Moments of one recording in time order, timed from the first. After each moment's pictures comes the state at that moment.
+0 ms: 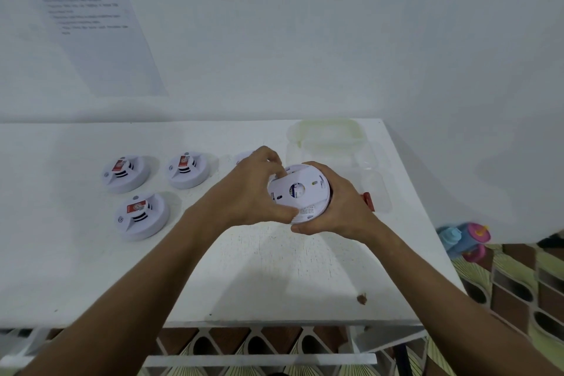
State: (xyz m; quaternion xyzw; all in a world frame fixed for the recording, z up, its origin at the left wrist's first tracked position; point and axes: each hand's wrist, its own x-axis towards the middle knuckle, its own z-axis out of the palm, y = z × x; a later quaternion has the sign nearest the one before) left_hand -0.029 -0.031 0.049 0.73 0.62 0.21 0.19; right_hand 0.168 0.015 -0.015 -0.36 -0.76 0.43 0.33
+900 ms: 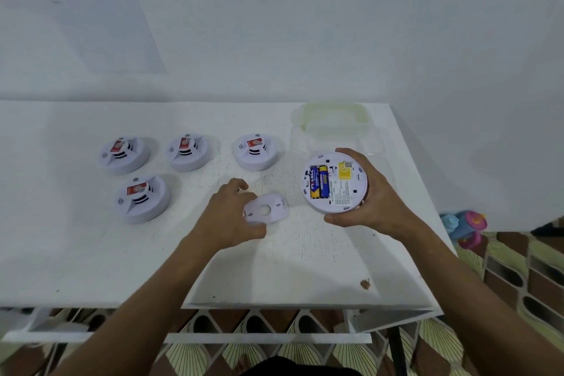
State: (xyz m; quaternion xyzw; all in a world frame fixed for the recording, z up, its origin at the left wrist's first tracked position) left_hand -0.071 -0.052 -0.060 0.67 0.70 0.13 0.20; right_hand 0.209 0.006 -0.016 -0.39 -0.73 0.46 0.32
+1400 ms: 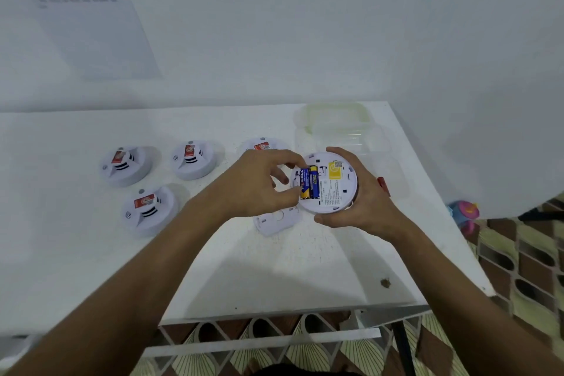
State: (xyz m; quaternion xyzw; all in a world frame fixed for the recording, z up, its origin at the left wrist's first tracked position) left_hand -0.064 -0.035 0.046 0.74 0.54 0.25 0.30; right_hand 0.162 -0.002 -0.018 -0.39 -0.71 0.47 0.34
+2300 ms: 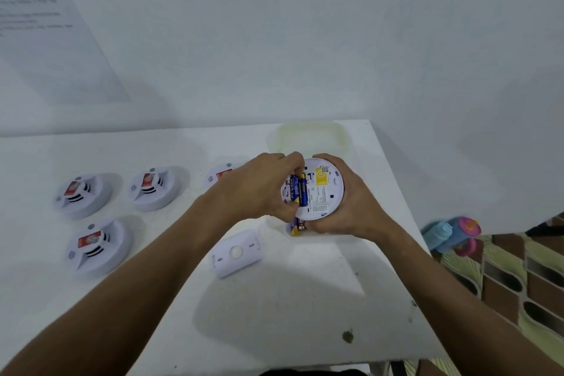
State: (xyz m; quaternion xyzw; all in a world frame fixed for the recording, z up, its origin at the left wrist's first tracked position) left_hand 0.014 0.046 0.057 0.82 0.55 0.08 0.15; right_hand 0.209 0.073 -0.020 -0.37 -0.75 0.42 0.36
